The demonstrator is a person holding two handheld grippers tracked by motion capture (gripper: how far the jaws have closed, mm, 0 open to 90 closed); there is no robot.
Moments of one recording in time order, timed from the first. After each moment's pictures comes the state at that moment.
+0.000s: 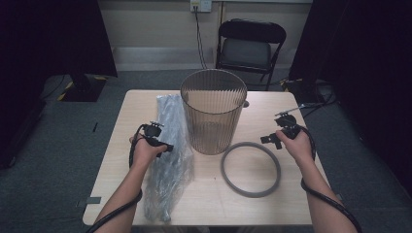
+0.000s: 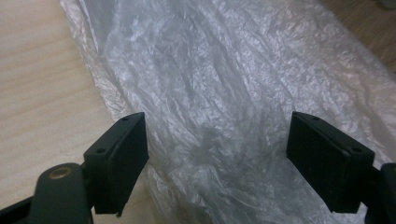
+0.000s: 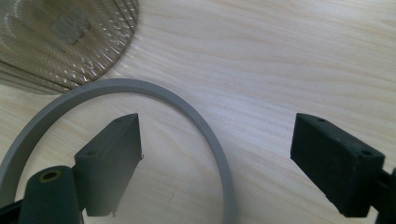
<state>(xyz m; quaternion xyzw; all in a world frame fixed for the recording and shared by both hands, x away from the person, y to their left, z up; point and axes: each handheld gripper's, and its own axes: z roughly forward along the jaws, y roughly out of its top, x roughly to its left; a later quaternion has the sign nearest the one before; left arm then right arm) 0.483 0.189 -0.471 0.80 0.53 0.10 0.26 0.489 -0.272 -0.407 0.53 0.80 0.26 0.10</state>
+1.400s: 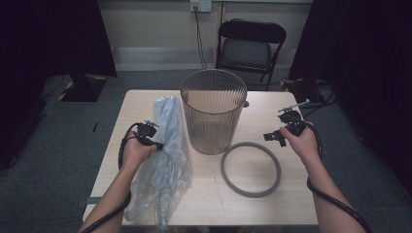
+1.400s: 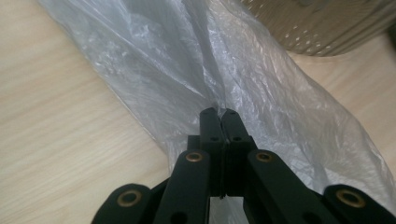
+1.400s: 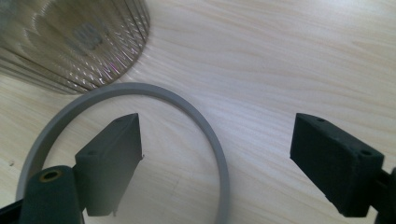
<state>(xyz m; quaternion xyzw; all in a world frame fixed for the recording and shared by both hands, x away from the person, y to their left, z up) 0.454 0.209 -0.421 0.83 0.47 0.08 0.29 0.478 -0.273 -0.375 0.52 0.81 0.26 0.12</state>
